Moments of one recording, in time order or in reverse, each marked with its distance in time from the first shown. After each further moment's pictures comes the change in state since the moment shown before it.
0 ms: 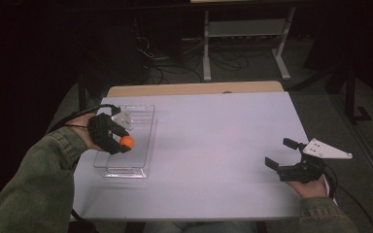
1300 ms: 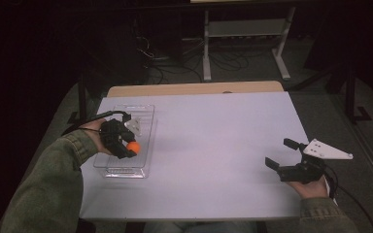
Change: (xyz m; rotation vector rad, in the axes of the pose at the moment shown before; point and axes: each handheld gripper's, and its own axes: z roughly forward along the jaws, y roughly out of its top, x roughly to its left) left arm 0.000 0.006 0.034 0.049 -0.041 0.026; right arm 0.001 0.000 -0.002 -0.001 -0.003 0.001
